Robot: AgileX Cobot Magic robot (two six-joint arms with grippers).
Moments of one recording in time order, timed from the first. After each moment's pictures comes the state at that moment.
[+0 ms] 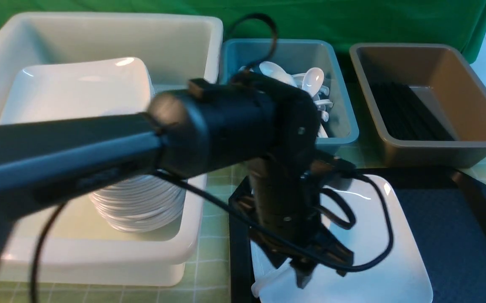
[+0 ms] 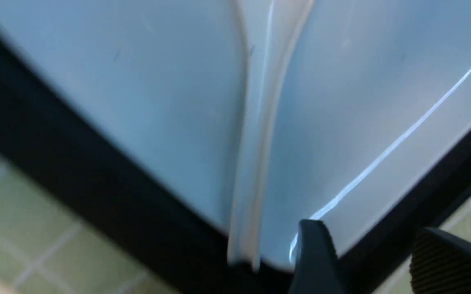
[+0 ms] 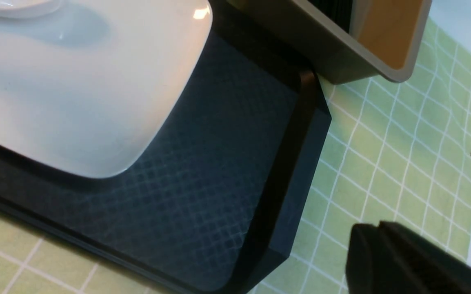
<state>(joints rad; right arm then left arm) 0.69 0.59 -0.85 -0.48 1.21 0.11 -0.86 1.94 -1.57 -0.13 1.11 -0.09</state>
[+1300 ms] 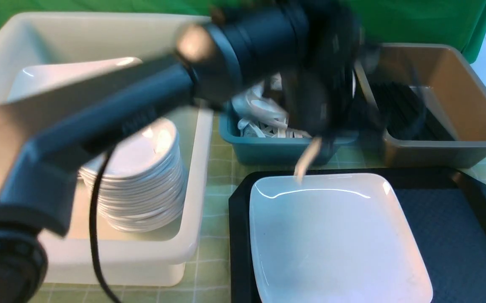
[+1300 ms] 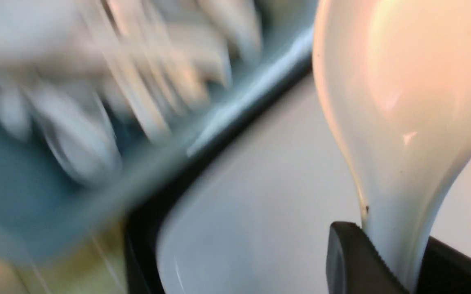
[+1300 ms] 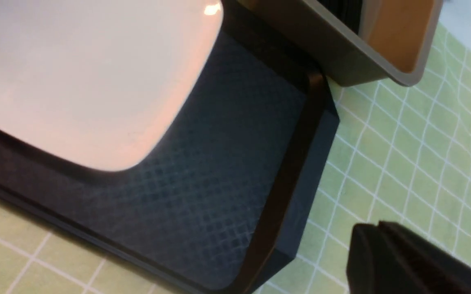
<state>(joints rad) 0.69 0.59 -0.85 -0.46 1.20 0.08 -0.78 2.06 -2.10 0.15 1.04 -0.28</state>
